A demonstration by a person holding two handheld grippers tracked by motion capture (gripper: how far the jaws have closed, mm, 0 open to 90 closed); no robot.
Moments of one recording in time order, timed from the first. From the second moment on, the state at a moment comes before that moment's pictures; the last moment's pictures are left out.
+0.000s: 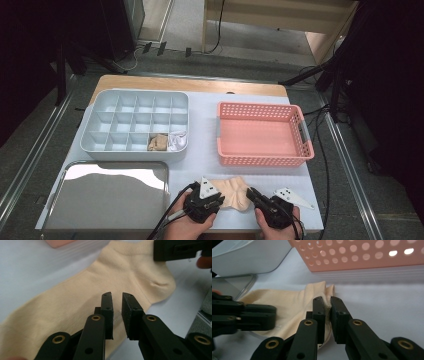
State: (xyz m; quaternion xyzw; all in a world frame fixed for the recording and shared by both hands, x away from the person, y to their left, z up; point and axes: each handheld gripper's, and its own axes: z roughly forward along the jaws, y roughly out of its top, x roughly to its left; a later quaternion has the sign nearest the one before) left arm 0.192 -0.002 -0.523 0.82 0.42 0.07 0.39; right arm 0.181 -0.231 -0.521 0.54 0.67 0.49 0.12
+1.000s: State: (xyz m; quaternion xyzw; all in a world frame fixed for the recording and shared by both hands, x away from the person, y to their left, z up) left arm 0.186 0.089 -0.502 0.76 0.46 0.10 0.44; right arm 0.167 -0.159 -0.487 0.46 0.72 0.50 0.14
